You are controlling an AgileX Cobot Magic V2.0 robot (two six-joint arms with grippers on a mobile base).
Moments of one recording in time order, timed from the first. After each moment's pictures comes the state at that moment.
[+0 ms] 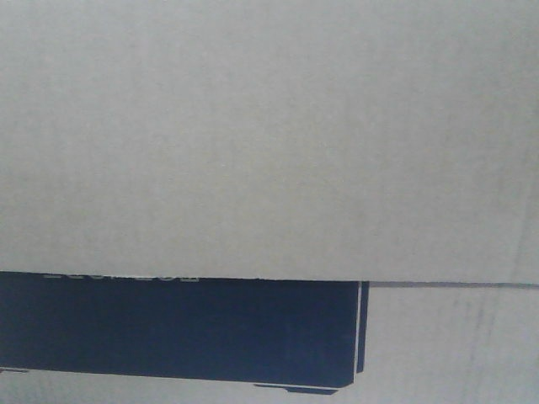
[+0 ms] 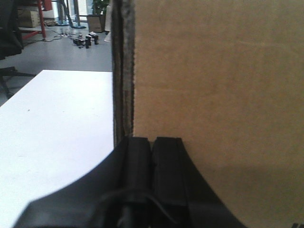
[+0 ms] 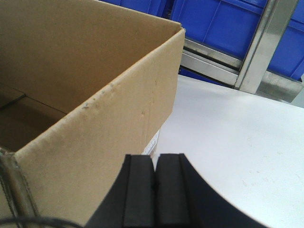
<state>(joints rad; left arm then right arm) -0.07 -0.02 0.03 -0.06 0.11 0.02 0.56 0.28 -0.43 -0.51 0.52 0.42</state>
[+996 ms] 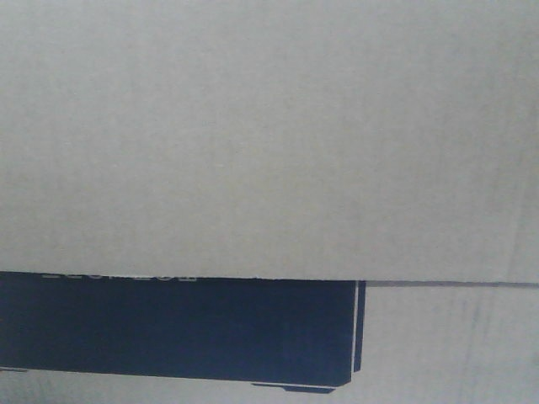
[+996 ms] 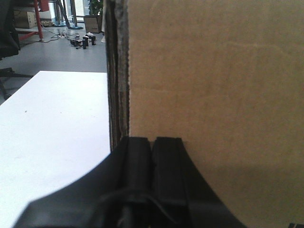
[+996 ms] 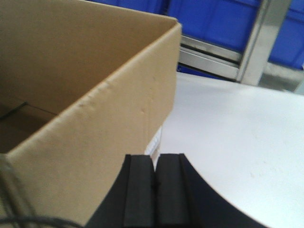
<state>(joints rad) -0.08 -0.02 0.03 -0.06 0.11 0.02 0.44 0.28 -0.38 -0.39 0.43 0.39</state>
